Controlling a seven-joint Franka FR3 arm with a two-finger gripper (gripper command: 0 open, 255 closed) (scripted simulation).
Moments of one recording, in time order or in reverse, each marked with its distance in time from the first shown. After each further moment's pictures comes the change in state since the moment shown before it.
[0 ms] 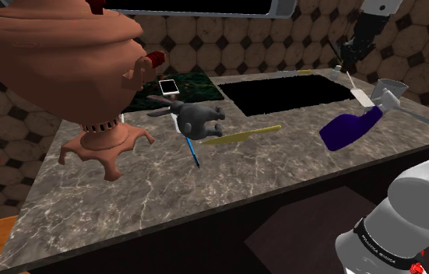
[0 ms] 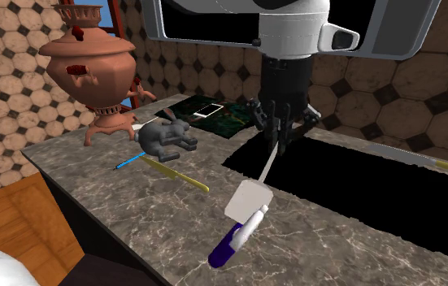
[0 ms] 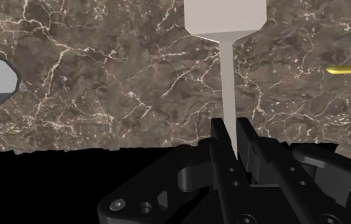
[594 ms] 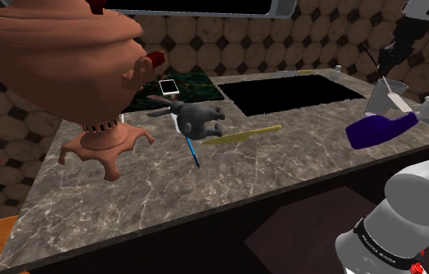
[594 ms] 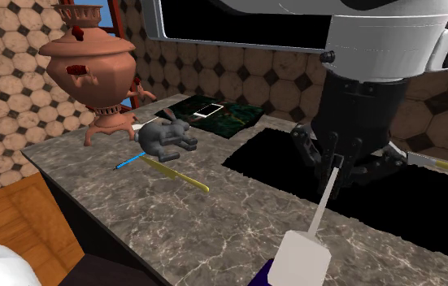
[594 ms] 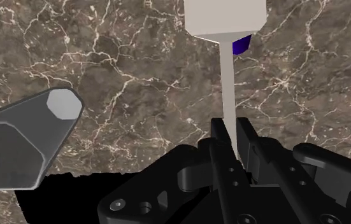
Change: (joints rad) arm -0.076 -0.040 -0.160 0.000 -0.071 -0.016 -0.209
